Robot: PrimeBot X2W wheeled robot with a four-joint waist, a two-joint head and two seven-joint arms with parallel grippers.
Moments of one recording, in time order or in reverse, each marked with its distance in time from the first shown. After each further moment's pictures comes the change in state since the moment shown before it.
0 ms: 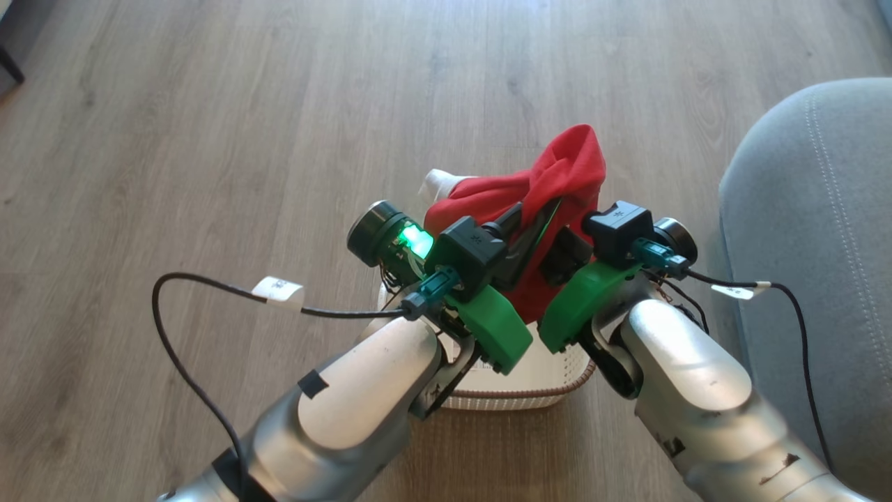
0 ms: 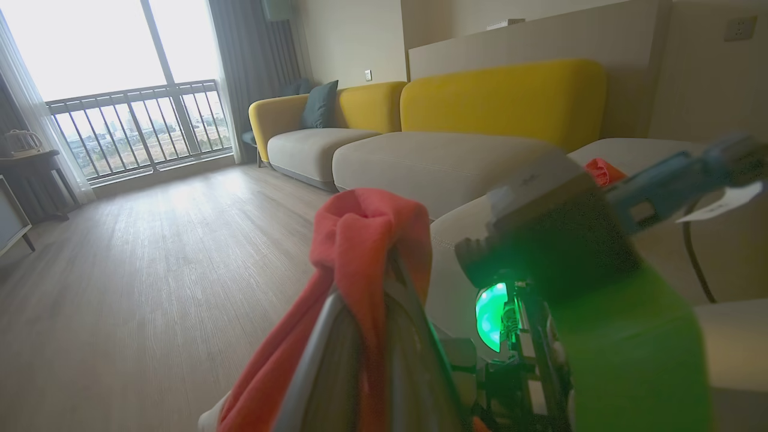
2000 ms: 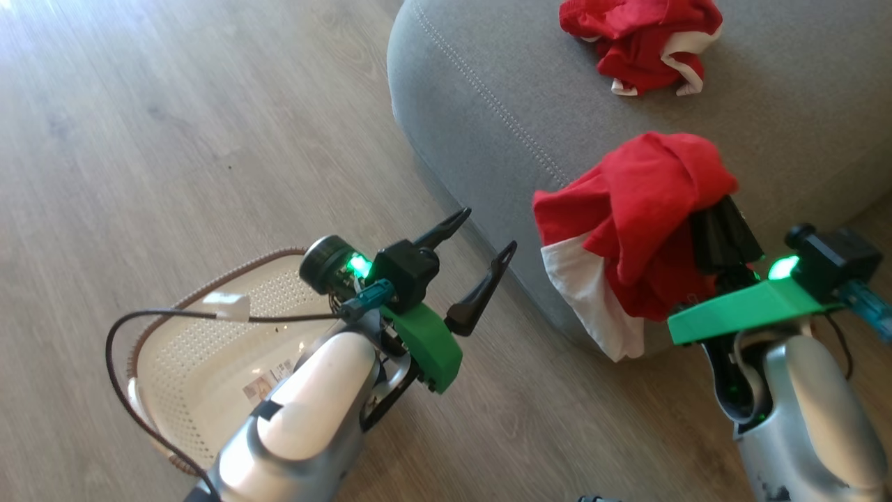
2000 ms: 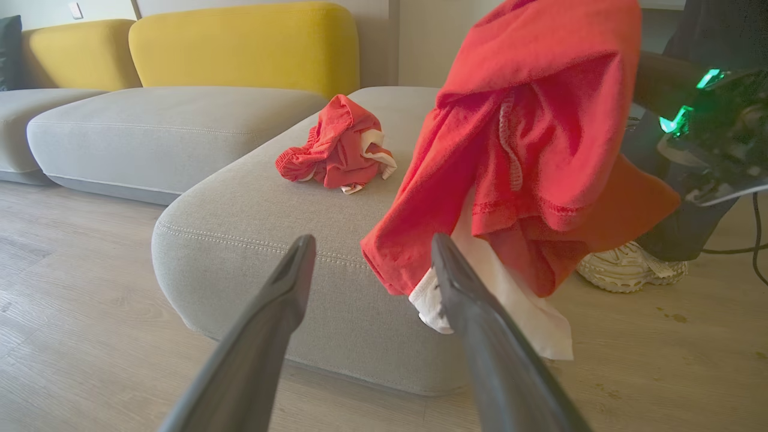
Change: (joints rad) left arm 0.135 0.000 0.231 0.137 0.145 -0.248 0.000; right arm 0.293 -0.038 -0.444 -0.442 -0.017 0.000 0.000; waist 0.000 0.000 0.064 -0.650
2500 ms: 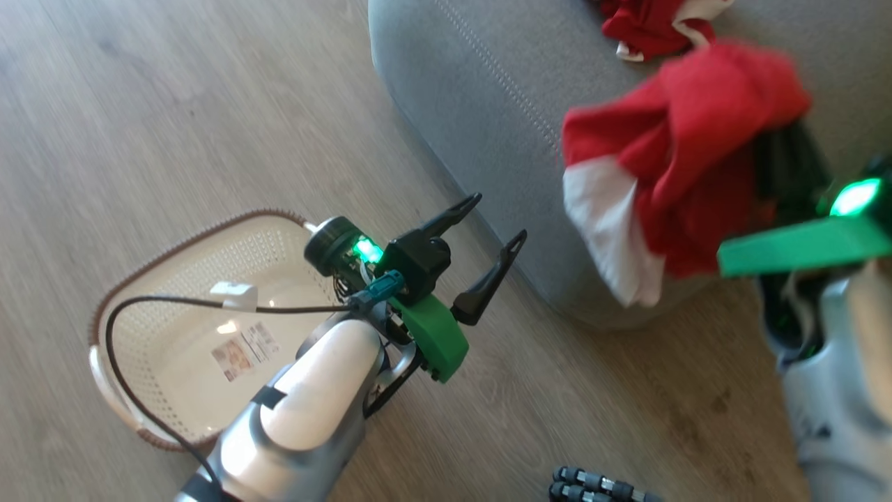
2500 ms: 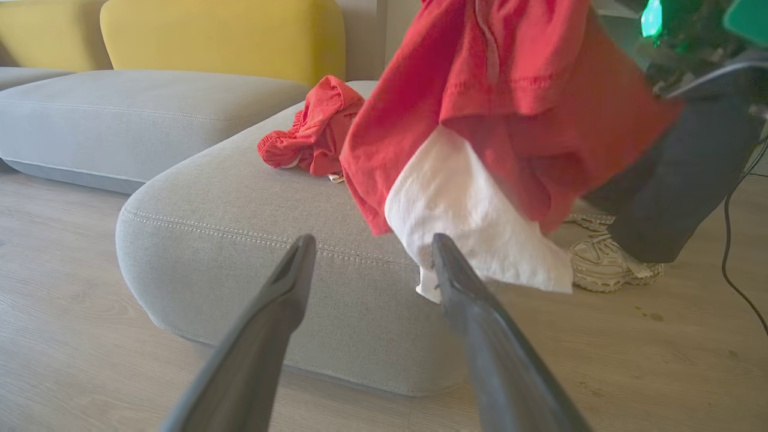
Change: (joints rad) left arm -0.037 0.001 -0.019 -0.018 0.028 -0.008 0.000; right arm -0.085 -0.030 -0.083 -0.056 -0.017 0.000 0.000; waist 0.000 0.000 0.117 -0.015
